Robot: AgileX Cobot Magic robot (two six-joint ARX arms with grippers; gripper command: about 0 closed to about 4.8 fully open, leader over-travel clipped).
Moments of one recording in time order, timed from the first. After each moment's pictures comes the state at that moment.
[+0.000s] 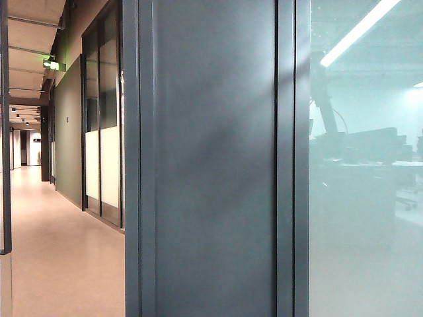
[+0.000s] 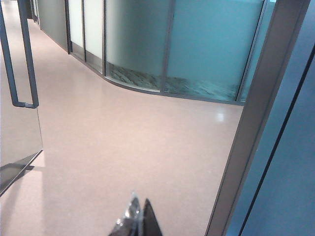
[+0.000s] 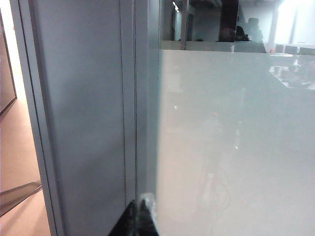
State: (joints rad) left arm 0.02 0.00 0.01 0.03 0.00 -0.08; right arm 0.58 0.01 0.82 -0.67 0.27 -0.05
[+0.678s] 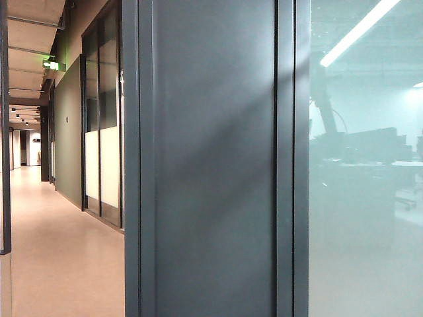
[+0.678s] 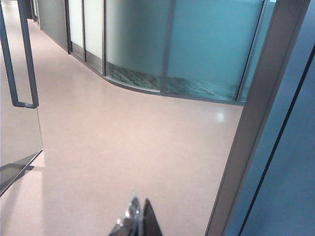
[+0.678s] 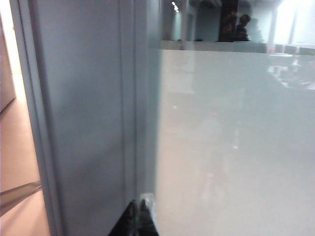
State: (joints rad) left arm 0.02 0.00 0.01 0.03 0.00 -0.08; right arm 0.56 0.01 0.82 -0.67 0.27 -0.05
